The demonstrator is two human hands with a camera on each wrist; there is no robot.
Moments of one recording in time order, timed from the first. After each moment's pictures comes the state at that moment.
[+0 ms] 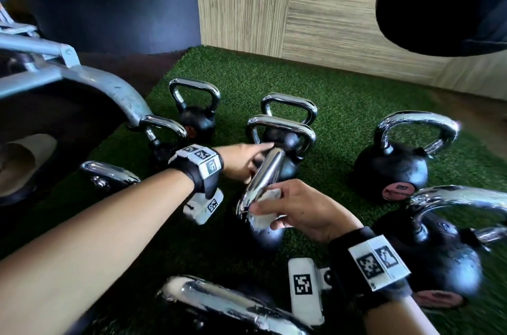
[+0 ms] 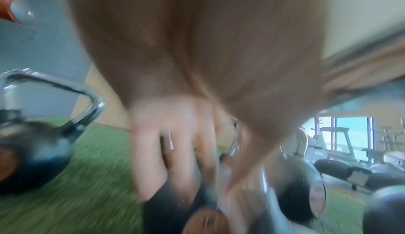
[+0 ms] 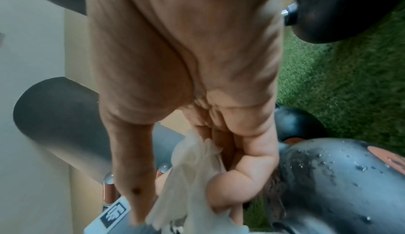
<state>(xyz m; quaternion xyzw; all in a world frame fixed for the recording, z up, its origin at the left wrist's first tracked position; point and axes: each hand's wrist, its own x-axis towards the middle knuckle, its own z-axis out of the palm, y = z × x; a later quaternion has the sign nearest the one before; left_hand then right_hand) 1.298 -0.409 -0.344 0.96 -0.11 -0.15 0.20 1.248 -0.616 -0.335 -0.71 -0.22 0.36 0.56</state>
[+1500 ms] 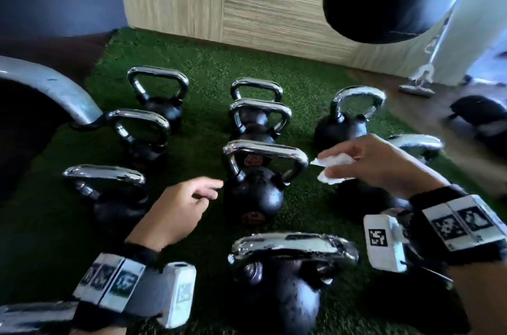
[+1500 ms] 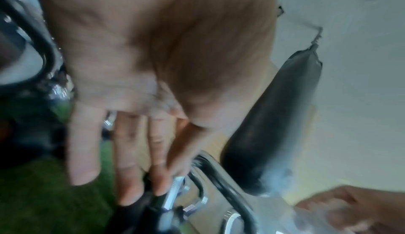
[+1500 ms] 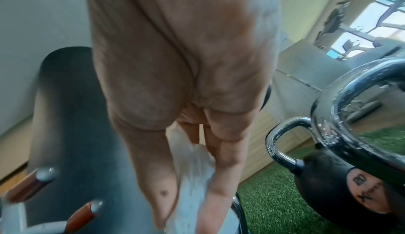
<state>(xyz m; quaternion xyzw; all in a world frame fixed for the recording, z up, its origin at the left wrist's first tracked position) 1.124 -0.335 -0.384 0.90 -0.01 -0.03 0.43 1.179 -0.669 -0.248 -0.93 -0.10 0.08 0.34</state>
